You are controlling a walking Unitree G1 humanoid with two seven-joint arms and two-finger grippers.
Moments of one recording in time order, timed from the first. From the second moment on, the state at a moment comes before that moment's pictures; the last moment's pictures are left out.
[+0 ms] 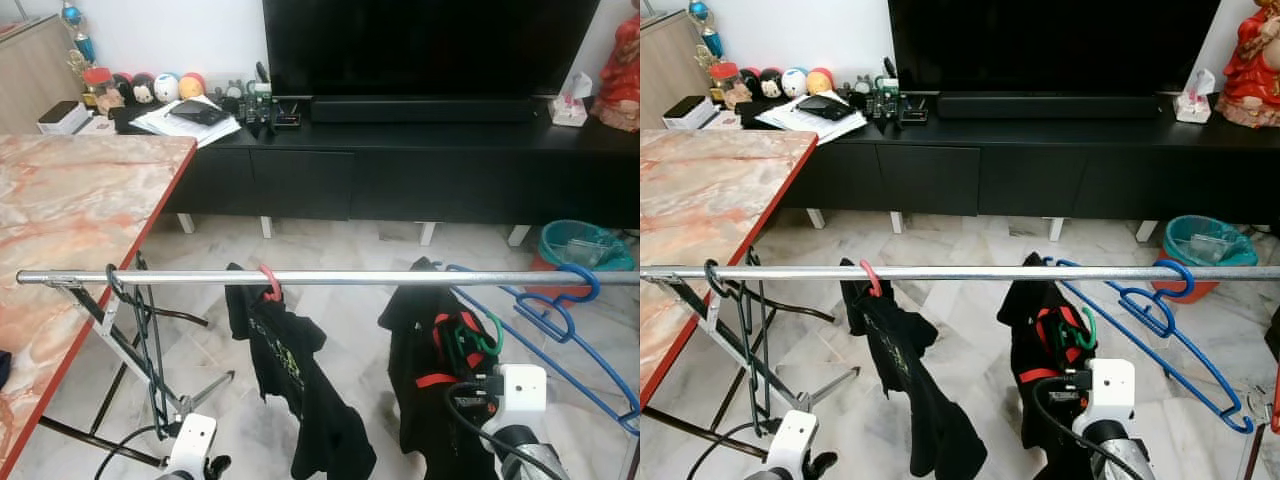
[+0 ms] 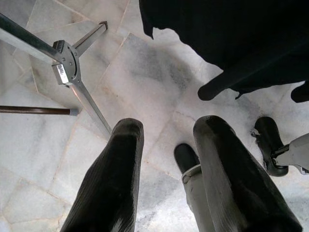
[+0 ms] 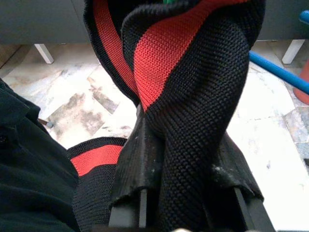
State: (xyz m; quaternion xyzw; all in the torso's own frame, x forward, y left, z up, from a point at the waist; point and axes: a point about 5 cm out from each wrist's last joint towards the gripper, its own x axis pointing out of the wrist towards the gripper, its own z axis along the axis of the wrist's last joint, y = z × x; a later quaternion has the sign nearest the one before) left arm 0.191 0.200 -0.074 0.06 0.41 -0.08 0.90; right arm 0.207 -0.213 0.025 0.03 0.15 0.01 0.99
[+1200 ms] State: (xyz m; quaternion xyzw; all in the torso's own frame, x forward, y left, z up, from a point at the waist) left arm 0.196 0.201 -0.071 0.06 0.41 -0.09 0.91; right arm 0.213 -0.215 0.030 0.03 0.14 0.00 0.99
